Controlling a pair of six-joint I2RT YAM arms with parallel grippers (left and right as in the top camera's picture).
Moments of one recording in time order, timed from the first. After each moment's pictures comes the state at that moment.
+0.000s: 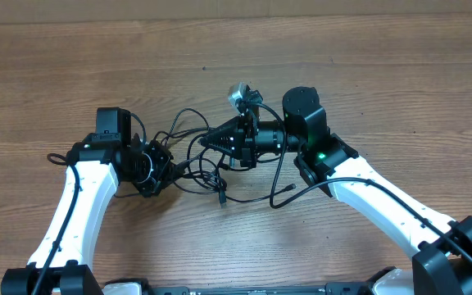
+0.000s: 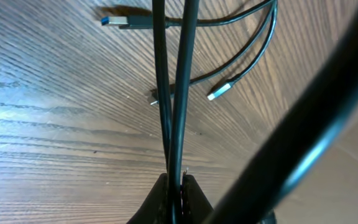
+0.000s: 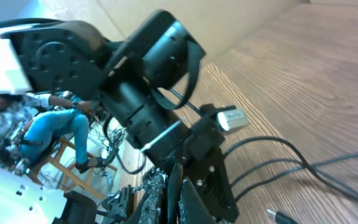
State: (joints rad) left arm 0.02 1.43 0.94 -0.88 0.56 -0.84; right arm 0.56 1.55 0.97 0.33 -0.93 0.35
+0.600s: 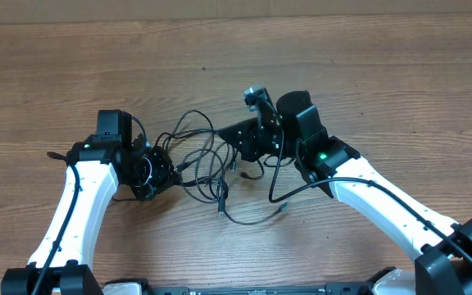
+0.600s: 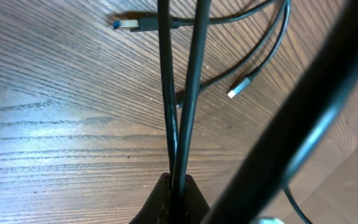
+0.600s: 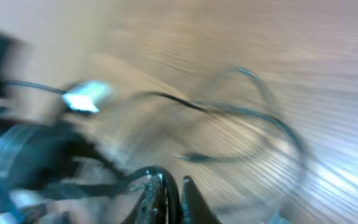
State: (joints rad) left arm 0.02 1.43 0.94 -0.94 0.52 -0.62; right arm 0.56 1.54 0.98 -0.03 -0.48 0.44
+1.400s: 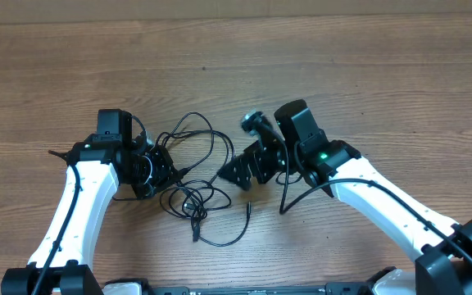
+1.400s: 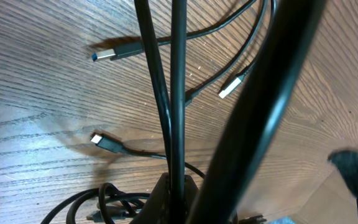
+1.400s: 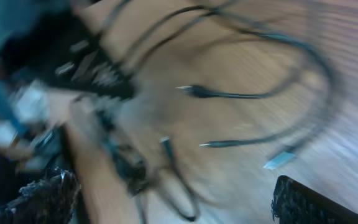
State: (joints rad) left arm 0.02 1.43 0.94 -0.92 0.52 -0.57; right arm 0.57 1.54 0.98 -0.30 -0.67 0.10
